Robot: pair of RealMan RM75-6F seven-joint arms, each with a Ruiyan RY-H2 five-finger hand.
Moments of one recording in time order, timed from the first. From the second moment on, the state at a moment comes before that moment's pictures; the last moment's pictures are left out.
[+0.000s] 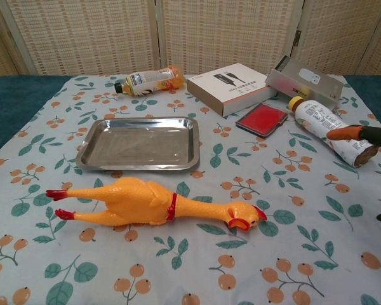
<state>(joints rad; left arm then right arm) -0.12 -1.14 0.02 -1.59 1.61 1.47 0.05 0.32 -1.24 0.02 -1.81 -1.50 1.04 -0.17</state>
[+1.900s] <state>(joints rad) -0.13 -1.12 0.01 -1.58 1.57 1.44 0.01 0.69 -1.85 0.16 -1.49 -1.11 1.01 -0.43</state>
